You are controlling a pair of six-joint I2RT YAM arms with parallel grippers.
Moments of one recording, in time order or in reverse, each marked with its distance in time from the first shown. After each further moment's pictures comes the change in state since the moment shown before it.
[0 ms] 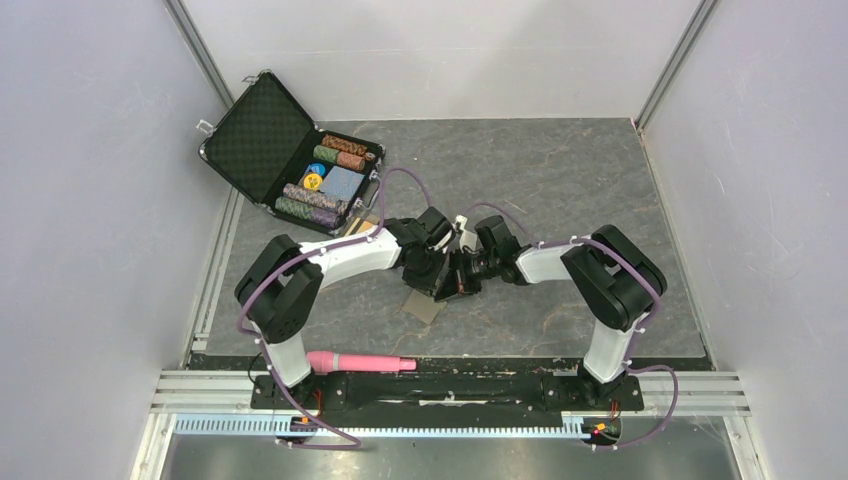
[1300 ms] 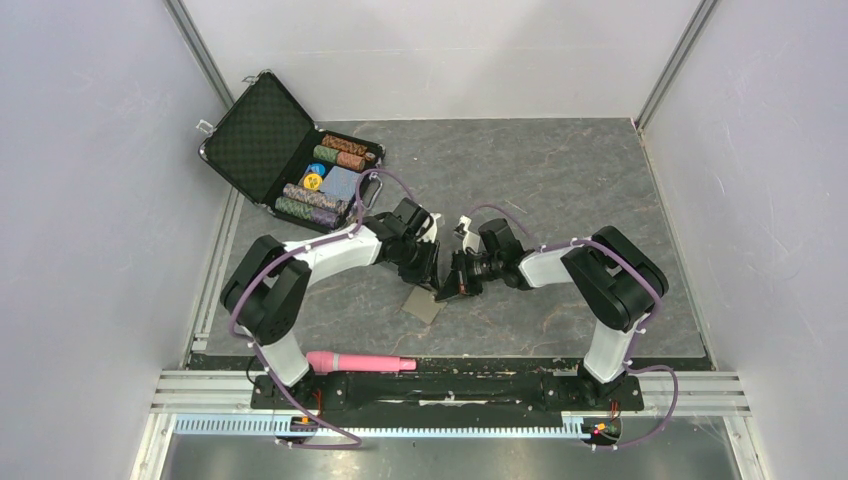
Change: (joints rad) left arm 0.119 -0.063 -0.102 0.174 0.253 -0.026; right arm -0.001 -0.012 -0.058 0.110 0.001 0.054
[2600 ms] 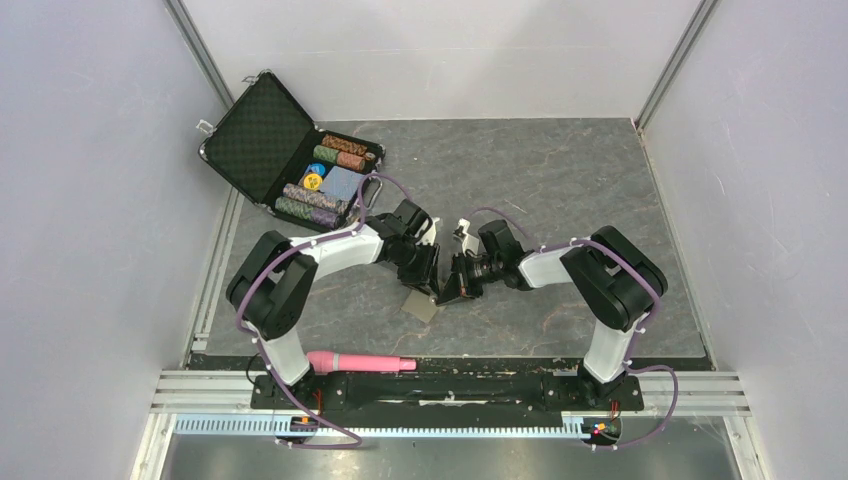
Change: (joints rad) left arm 0.019 0.048 0.000 -0.015 0.061 0.003; right arm -0.002 0.004 -0.003 -0.013 -0.026 -0.001
